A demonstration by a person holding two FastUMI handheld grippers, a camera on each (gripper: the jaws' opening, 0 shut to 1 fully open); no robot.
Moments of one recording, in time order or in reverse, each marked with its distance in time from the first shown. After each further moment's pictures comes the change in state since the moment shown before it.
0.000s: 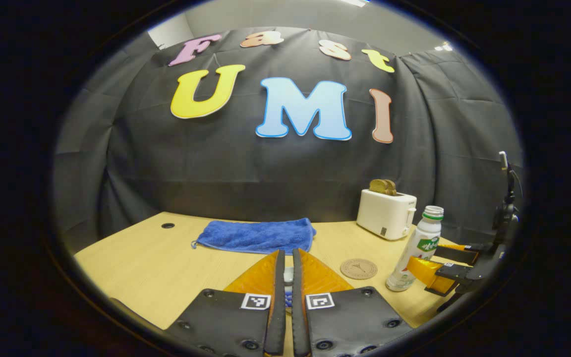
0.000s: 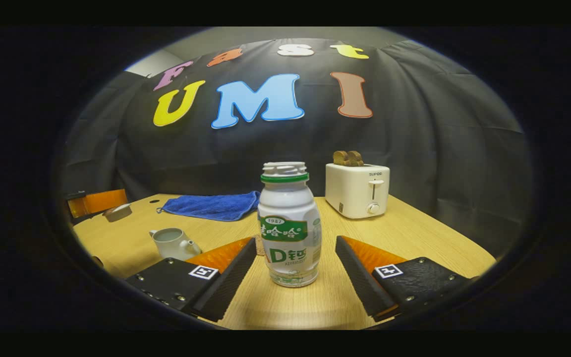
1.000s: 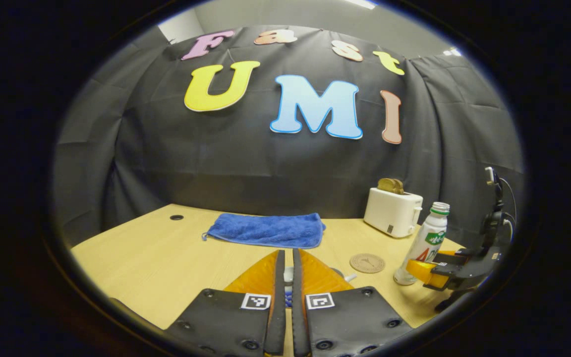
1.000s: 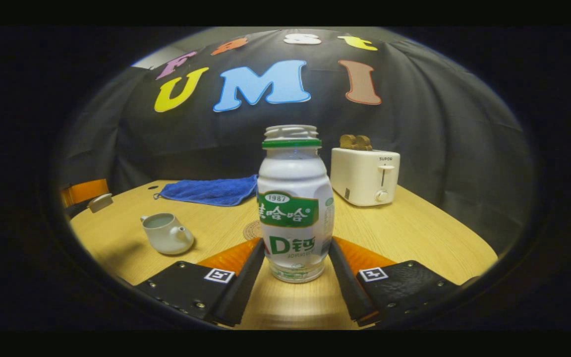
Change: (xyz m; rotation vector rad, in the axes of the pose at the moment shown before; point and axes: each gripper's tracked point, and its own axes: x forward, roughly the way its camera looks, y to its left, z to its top) left arm -0.011 0.027 -0.014 -0.039 0.014 0.021; right arm 0.016 0.002 -0.025 -0.027 0.089 0.012
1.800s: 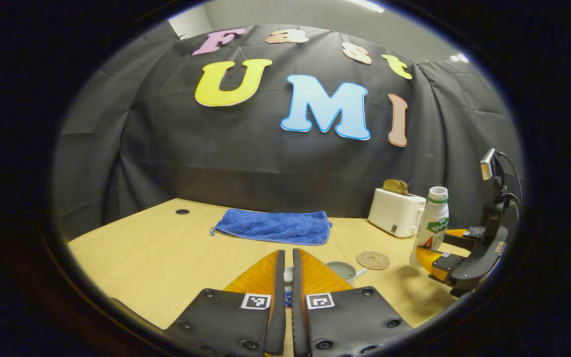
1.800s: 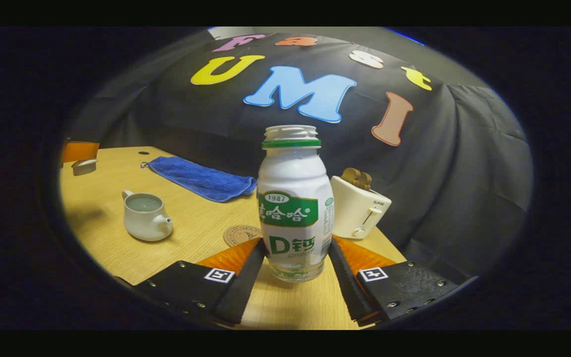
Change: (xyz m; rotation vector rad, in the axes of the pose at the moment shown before) left arm -0.009 0.029 -0.011 -0.035 0.004 0.009; right arm -0.005 0.004 0.043 -0.415 -0.070 -0.141
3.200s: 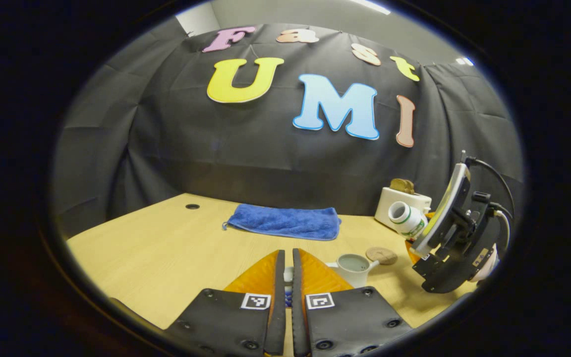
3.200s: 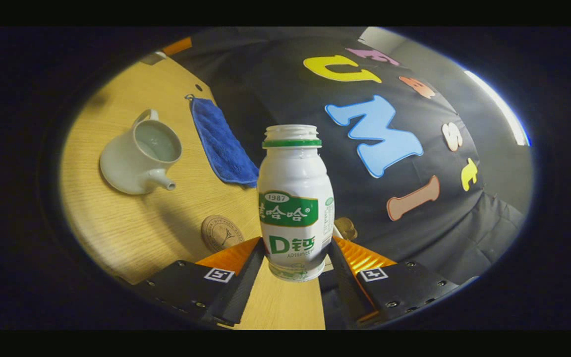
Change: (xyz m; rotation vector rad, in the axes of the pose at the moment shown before) left arm -0.013 0.026 -0.011 -0.019 0.014 0.026; right arm 0.026 0.028 0.029 -0.707 -0.088 -0.128
